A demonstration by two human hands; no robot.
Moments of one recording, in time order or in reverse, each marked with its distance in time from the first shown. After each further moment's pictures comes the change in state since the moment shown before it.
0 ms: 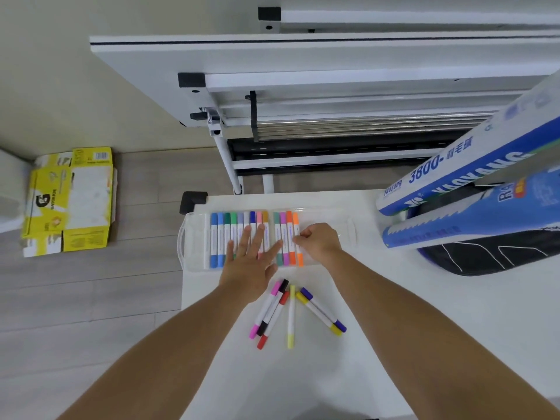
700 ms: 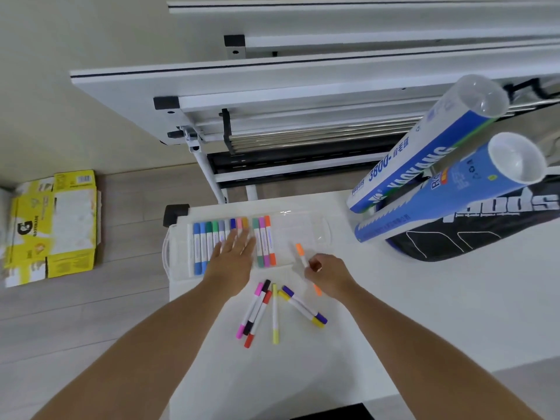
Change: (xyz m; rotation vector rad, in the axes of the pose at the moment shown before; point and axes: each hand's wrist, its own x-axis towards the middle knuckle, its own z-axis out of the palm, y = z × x) left_hand 0.001 0.001 -0.022 0.101 0.002 0.060; right_hand -0.071 0.078 -0.030 -0.027 -0.022 -0.066
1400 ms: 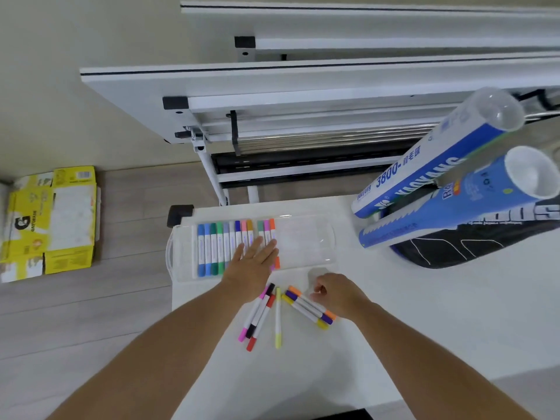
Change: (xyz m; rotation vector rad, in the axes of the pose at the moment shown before) left_hand 0.003 0.021 -0.005 0.088 -0.022 0.196; right_hand -0.005 0.024 0.006 -0.386 -0.179 -0.096
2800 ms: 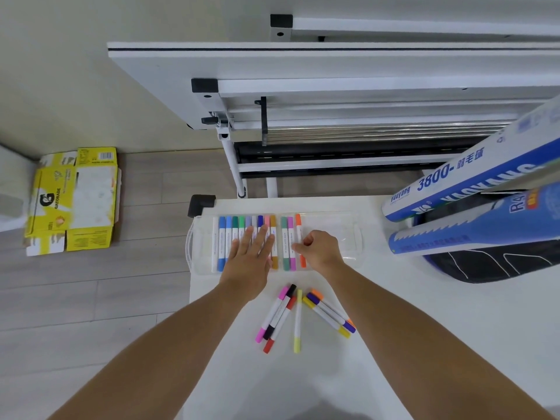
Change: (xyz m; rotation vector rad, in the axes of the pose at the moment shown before) left_hand -0.006 -0.036 0.027 -0.208 0.040 -0.262; right_hand 0.087 -0.105 -0.019 0.351 0.208 0.146
